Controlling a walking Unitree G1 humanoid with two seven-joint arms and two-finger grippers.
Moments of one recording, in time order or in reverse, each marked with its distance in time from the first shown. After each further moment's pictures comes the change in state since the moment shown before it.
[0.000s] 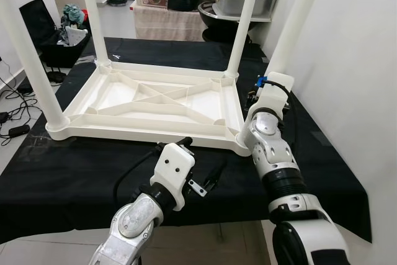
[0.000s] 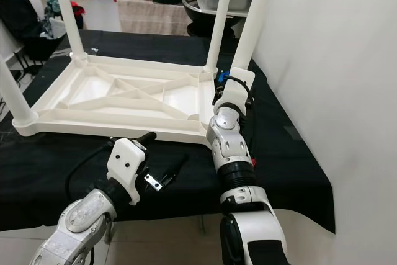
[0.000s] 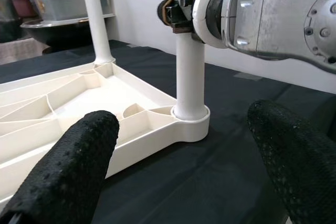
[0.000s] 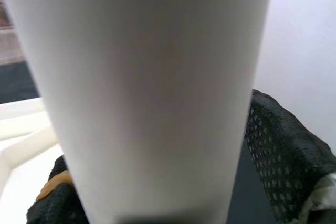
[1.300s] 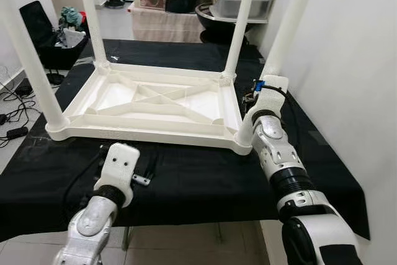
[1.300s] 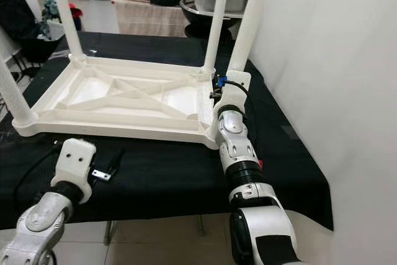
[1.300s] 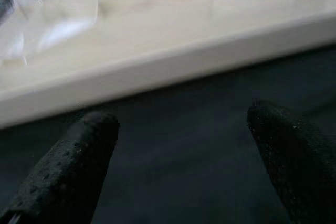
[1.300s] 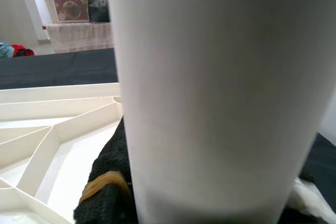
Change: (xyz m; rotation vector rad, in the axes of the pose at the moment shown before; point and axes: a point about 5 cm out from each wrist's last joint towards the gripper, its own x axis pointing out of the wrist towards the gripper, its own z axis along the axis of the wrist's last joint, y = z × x) left arm -0.054 0.087 -0.049 0.085 0.385 0.442; right arm 0.015 -0.004 -0.009 -0.016 0.012 0.205
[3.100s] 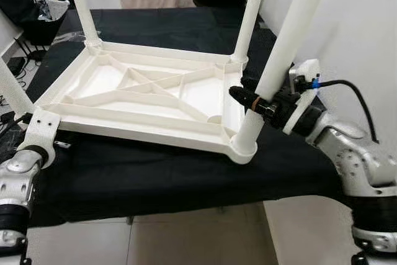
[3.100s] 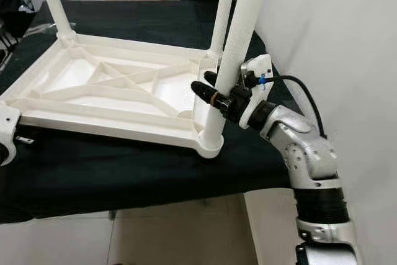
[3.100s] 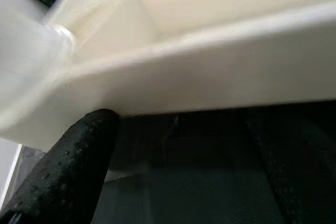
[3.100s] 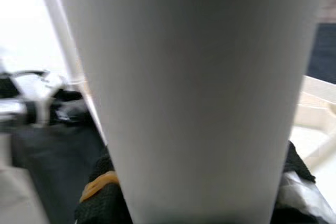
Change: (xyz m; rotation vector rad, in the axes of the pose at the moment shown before) left arm 0.056 0.162 -0.016 0.187 0.135 0.285; right arm -0.085 -0.028 0.079 0.100 0.025 1.074
